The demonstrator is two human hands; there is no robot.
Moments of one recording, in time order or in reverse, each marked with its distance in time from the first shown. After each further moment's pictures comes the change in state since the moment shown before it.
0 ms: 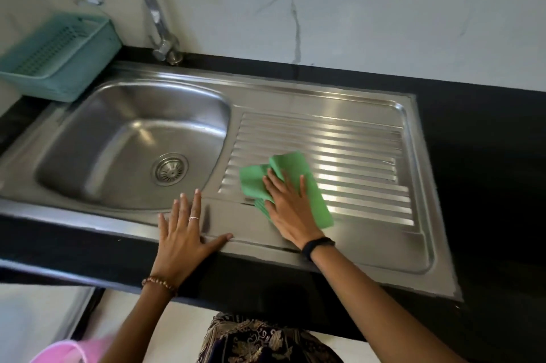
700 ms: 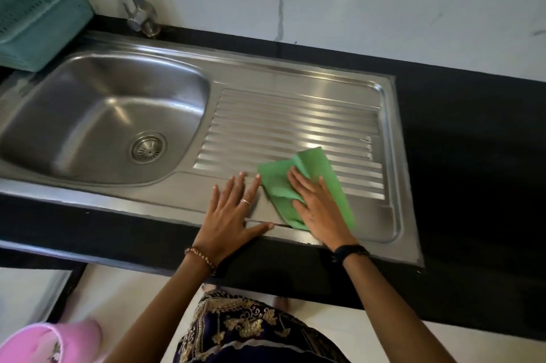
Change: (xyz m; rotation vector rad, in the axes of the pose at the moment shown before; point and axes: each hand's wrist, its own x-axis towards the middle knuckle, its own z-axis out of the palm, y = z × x) left_hand -0.006 0.093 0.048 0.013 -0.050 0.349; right_hand -0.082 0.072 -0.028 0.113 0.018 0.010
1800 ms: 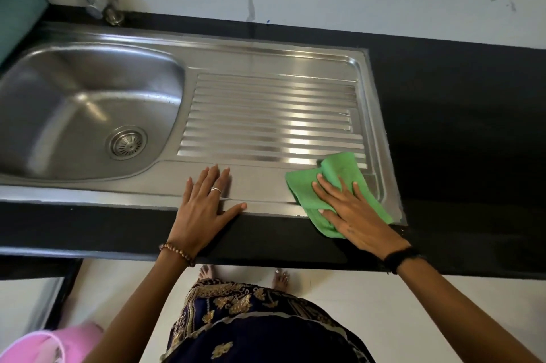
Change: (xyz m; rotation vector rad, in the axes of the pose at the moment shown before) left_hand -0.021 -0.020 -0.007 0.000 0.012 -0.027; right_hand -0.089 0.026 -0.033 -0.148 -0.232 0.108
